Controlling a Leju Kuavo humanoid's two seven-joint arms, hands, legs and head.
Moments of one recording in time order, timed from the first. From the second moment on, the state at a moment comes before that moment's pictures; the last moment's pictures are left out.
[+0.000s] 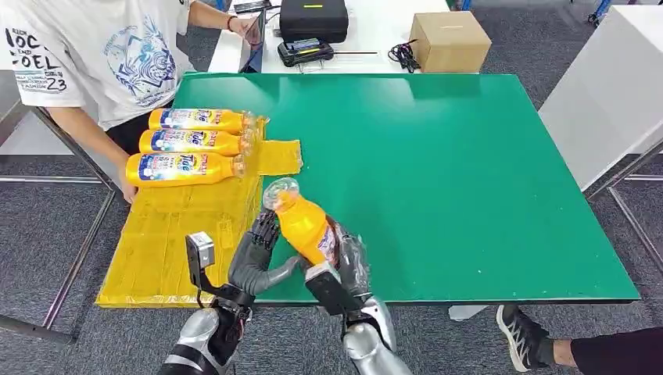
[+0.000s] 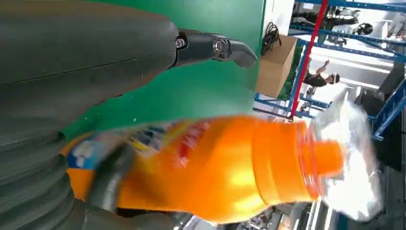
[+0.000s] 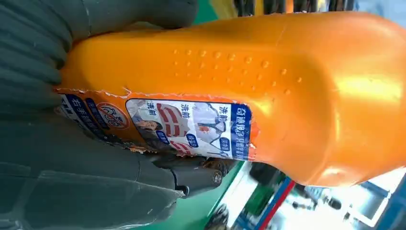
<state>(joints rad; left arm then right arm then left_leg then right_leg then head) -0.18 -0.25 -0.23 -1.09 0.22 -0.17 -0.37 -0.16 0.32 0.40 -0.99 0.49 -0.46 -0.62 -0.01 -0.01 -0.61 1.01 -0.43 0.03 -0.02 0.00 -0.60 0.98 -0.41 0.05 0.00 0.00</state>
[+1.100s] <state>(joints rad) -0.18 -0.23 -0.24 -1.06 0.26 -0.23 -0.36 -0.28 0.33 0.59 -0.77 0.57 -0.44 -0.55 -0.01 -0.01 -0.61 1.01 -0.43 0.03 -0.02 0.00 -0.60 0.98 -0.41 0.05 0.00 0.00</state>
